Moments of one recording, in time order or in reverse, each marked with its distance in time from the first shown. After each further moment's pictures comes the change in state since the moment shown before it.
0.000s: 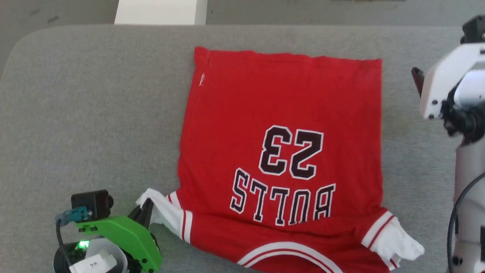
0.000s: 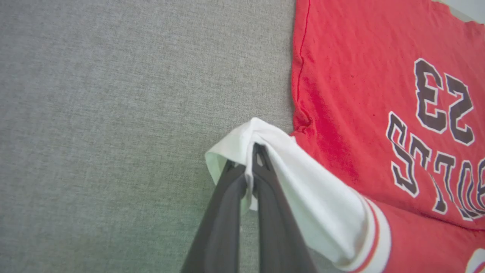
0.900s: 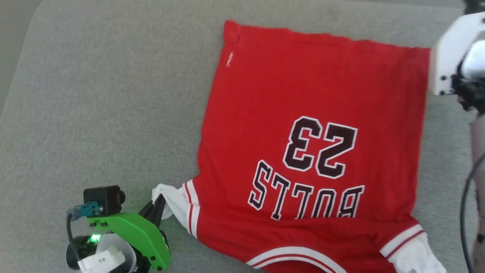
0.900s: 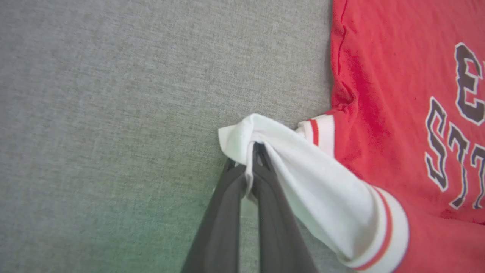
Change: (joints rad) left arm -0.039 -0.015 -0.034 0.025 -0.019 -0.043 -0.016; right arm -0.169 -0.117 0.119 0.213 -0.015 0.000 -0.048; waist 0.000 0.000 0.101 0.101
